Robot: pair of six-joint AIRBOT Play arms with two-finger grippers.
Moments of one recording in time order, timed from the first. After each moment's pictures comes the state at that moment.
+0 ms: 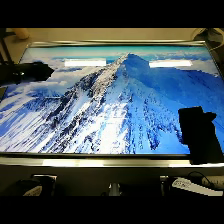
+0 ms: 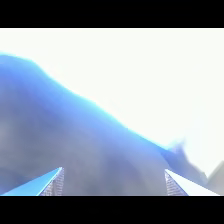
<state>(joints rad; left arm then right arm) -0.14 -1.12 1.42 1.31 -1.02 -1.60 -0.85 -1.41 1.58 -1.50 1.43 1.65</state>
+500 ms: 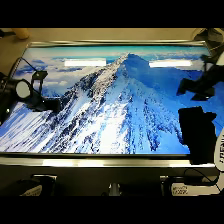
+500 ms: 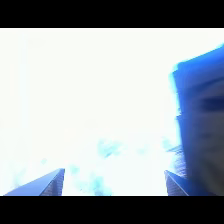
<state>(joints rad) -0.17 -1.22 1.19 1.63 -1.29 -1.73 -0.15 -1.55 1.73 -1.46 1.63 1.66</state>
